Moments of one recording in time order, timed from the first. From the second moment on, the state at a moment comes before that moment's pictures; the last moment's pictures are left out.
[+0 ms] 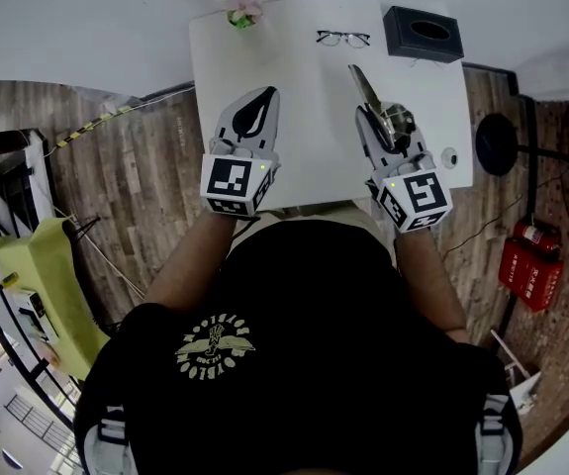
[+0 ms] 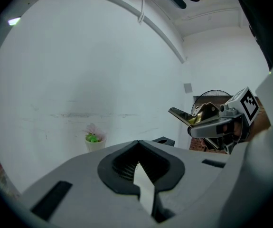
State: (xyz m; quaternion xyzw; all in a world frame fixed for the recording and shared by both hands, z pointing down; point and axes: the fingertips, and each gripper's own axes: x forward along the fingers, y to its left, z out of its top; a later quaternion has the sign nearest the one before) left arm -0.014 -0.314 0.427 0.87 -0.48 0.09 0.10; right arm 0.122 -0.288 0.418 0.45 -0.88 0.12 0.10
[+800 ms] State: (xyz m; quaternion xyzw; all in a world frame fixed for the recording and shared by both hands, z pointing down) left arm 0.000 -0.355 0.460 0.85 -0.50 0.12 0.11; right arm 0.137 -0.342 0.493 0.41 -0.89 0.18 0.12
